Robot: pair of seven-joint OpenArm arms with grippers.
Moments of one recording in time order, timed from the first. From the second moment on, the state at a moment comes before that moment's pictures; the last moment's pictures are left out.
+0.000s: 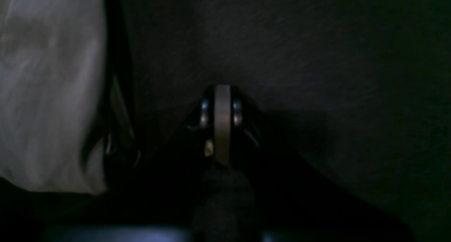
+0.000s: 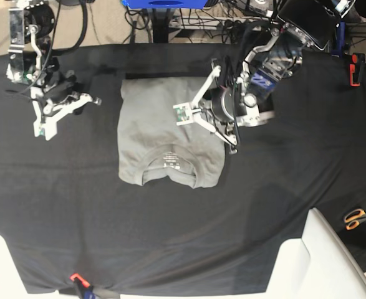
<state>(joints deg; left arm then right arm) 0.4 -19.0 32.9 96.6 6.5 -41.9 56.5 -16.0 7.6 5.5 88.4 25.7 0.7 -42.3</state>
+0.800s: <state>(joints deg) 8.2 -23.7 14.4 101.0 6.9 -41.1 55.0 -18.4 10.3 -6.5 98.1 25.7 0.7 -42.3</state>
